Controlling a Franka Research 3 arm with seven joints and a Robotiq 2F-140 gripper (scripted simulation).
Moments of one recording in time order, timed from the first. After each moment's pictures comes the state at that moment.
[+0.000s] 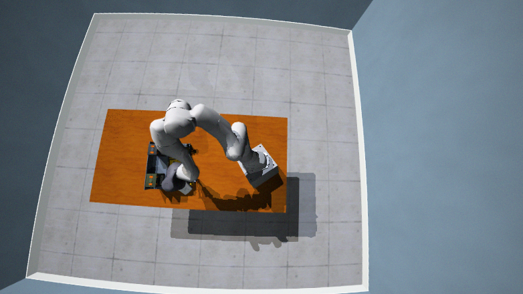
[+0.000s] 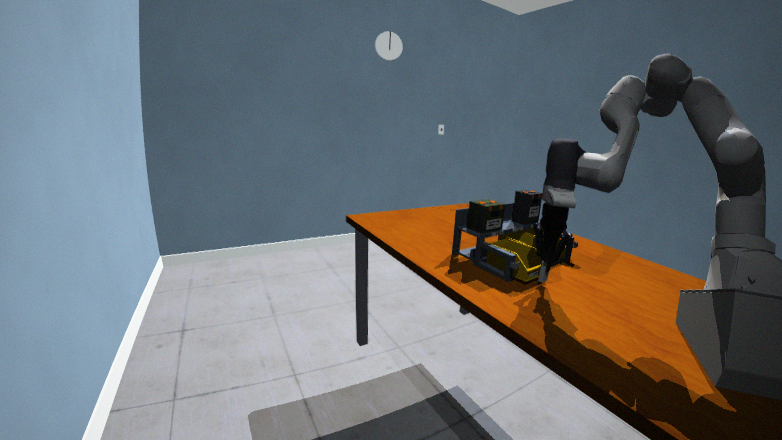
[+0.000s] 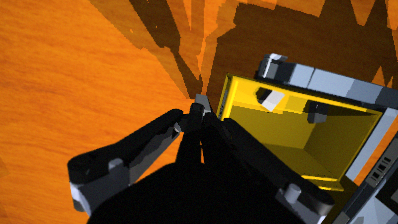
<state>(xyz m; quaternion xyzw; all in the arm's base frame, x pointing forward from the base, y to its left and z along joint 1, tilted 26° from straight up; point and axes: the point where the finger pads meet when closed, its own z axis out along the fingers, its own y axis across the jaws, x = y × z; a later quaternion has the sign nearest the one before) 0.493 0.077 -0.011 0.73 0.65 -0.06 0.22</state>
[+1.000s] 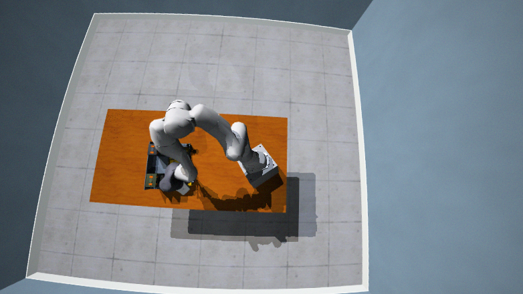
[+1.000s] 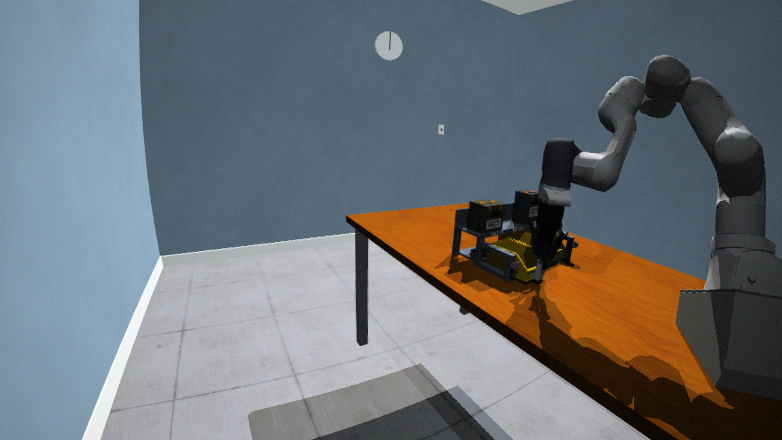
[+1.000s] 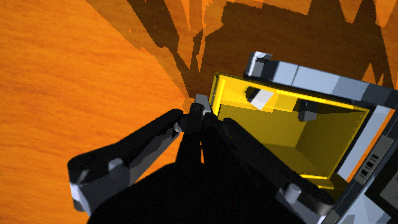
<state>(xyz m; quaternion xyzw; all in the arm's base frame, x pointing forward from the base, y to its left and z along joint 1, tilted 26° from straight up) 0.508 0.078 -0.007 0.73 0.65 -0.05 0.22</state>
